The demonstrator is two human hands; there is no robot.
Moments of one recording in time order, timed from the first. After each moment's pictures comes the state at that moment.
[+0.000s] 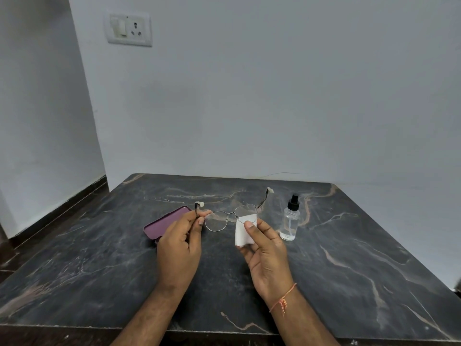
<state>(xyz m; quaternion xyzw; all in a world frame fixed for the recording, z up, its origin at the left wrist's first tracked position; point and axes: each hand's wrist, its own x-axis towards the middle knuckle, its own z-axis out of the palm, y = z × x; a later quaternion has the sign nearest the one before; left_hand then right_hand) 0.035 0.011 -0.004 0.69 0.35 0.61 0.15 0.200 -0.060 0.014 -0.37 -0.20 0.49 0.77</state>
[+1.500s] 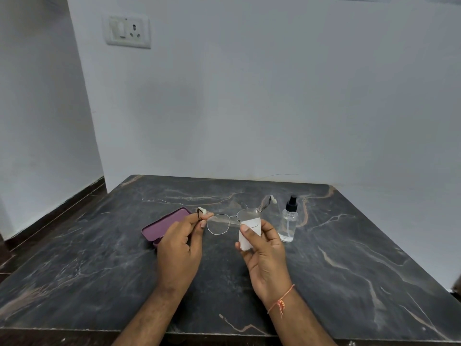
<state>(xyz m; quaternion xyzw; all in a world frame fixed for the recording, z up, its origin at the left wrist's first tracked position) 0.035 0.023 -0.015 0.71 0.35 0.59 0.12 0.200 -0.060 0.013 -0.35 -0.22 0.46 0.78</state>
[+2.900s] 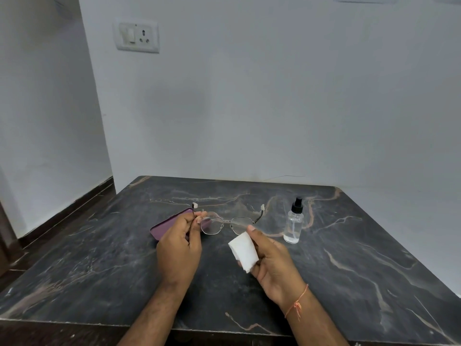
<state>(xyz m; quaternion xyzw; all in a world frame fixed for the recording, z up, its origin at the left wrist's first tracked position) 0.031 0.018 -0.006 0.64 0.42 0.63 0.14 0.205 -0.074 0.020 -0.43 -0.26 0.55 0.67</state>
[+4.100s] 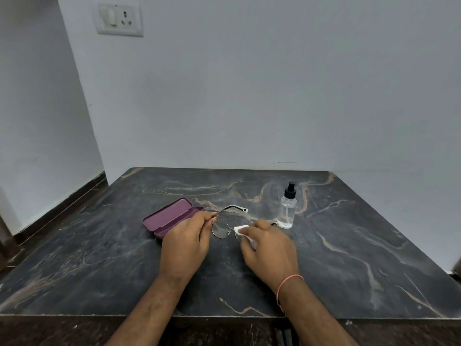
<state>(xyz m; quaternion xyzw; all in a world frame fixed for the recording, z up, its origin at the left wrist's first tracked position) 0.039 0.016 -0.016 0.78 0.36 0.51 0.03 0.225 -0.075 -0.008 -0.72 -0.60 -0.13 0.31</state>
